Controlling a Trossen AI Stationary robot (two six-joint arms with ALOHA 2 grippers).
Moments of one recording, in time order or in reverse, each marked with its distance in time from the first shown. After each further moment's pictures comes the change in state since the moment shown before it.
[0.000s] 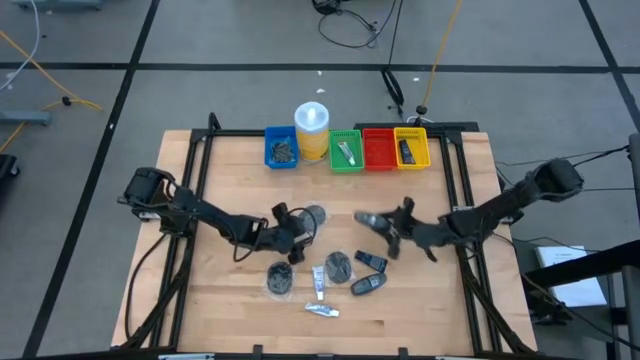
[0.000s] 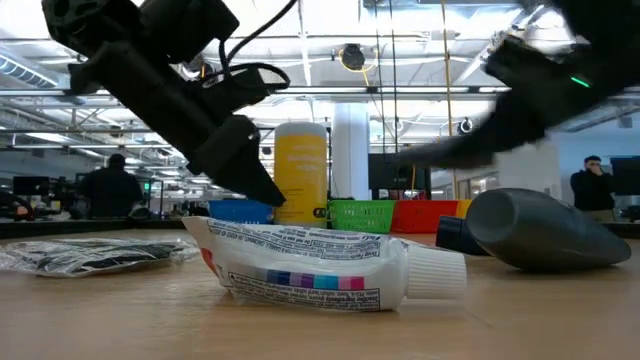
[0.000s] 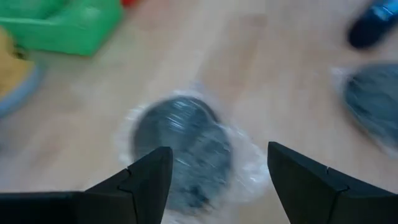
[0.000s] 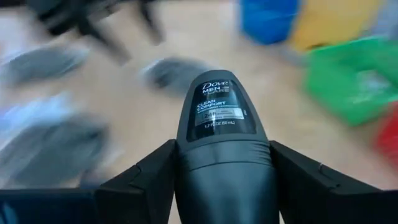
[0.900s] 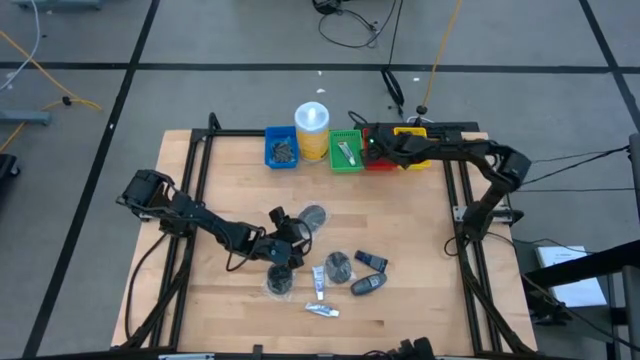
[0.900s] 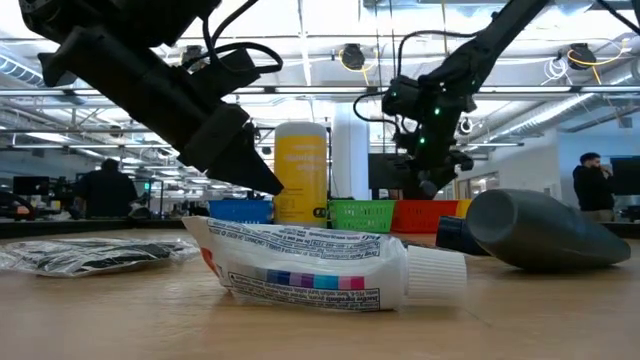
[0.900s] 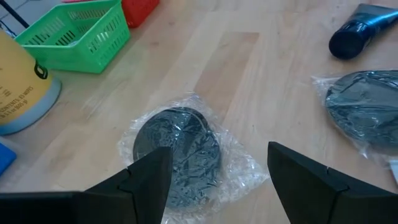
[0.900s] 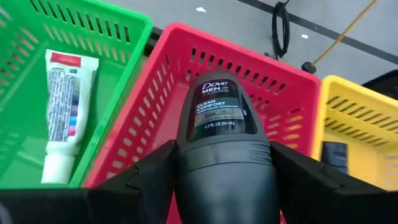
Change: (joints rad) left arm -0.083 0.001 0.000 0.020 -0.118 0.003; right arm -0.900 0.544 0.640 -0.554 -0.201 0.107
